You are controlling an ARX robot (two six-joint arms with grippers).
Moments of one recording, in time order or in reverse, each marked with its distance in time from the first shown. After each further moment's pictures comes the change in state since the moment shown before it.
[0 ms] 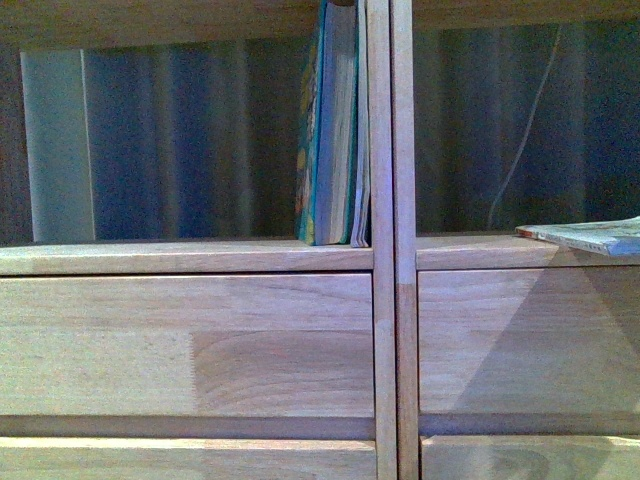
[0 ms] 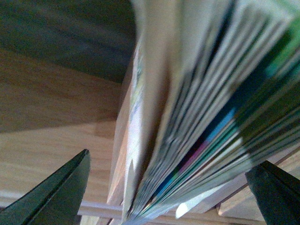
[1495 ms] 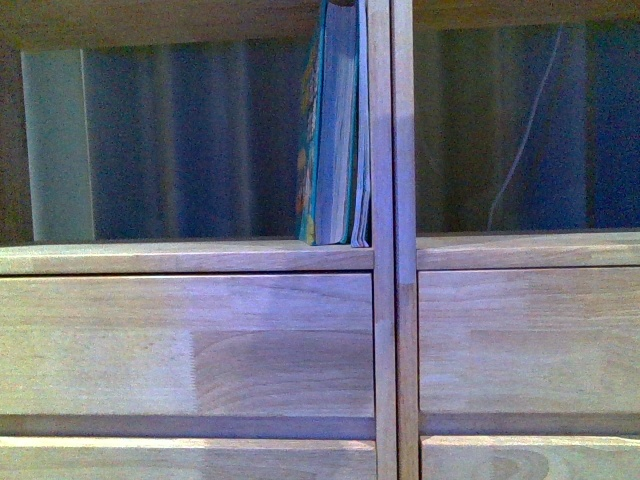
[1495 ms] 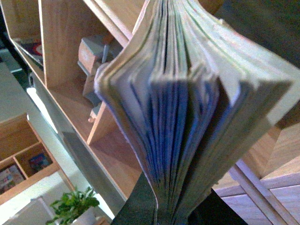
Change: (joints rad) left arm 0.274 1.194 0.519 0.849 0.681 -0.312; right arm 0.000 -0.431 -0.266 0.534 -0.280 -0.069
